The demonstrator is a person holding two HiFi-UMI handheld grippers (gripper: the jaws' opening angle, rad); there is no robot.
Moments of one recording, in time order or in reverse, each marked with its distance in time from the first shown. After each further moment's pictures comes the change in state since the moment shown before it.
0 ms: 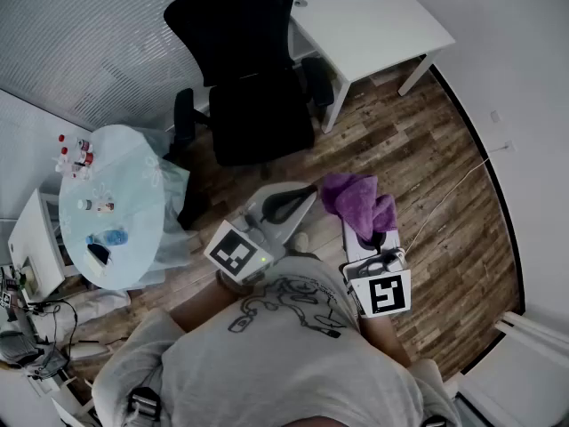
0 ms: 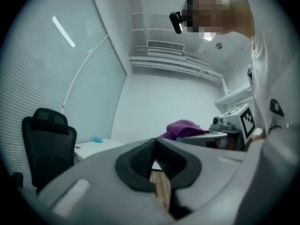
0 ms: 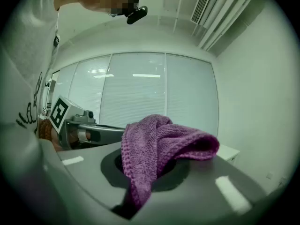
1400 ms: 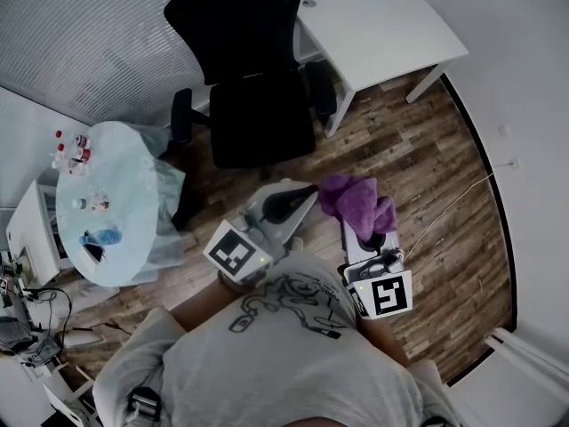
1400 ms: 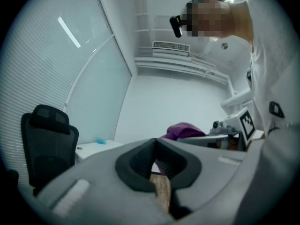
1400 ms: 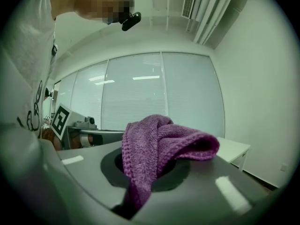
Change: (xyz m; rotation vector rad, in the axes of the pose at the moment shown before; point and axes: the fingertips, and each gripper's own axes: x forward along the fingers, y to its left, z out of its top) left arm 0.058 0.047 -0.006 -0.027 -0.027 0.051; right arm 0.045 -0.057 -0.018 0.056 0.004 0.097
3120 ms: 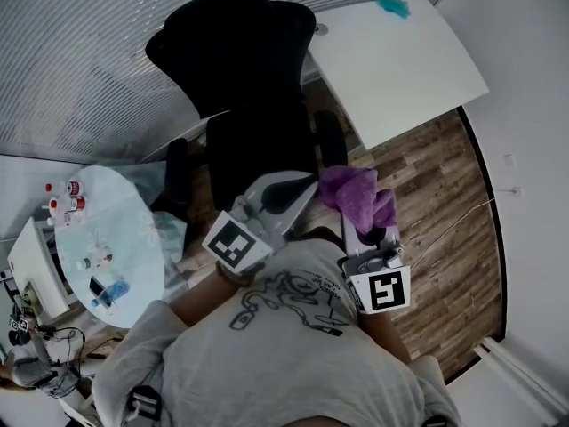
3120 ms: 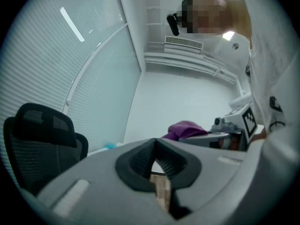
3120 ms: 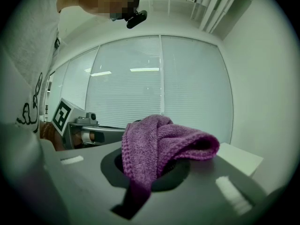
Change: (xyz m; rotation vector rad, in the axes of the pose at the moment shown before) left arm 0.119 0.280 0.029 0.000 0.028 0.006; right arm 0.273 -0.132 0.014 -0.041 0.087 -0.028
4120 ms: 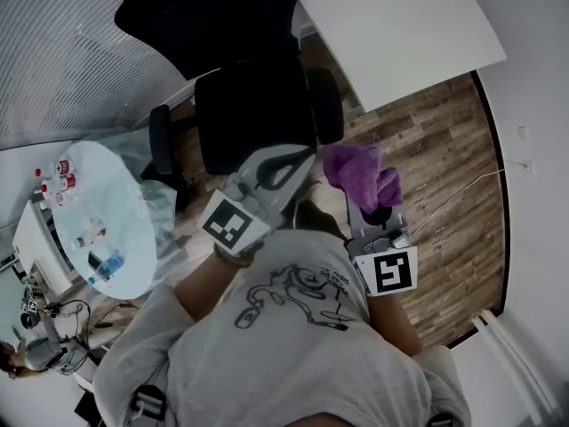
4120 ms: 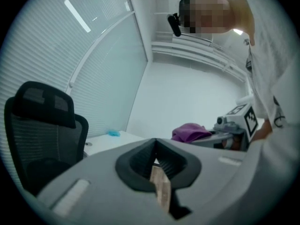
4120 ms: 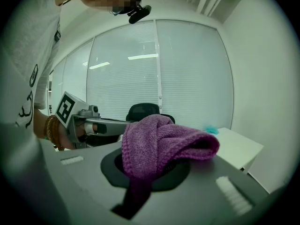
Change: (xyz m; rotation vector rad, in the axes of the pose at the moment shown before) left arm 0.048 0.009 -0.064 -0.077 0.087 0.061; right arm 0.000 -0.051 -0.065 0.045 0.102 0.056
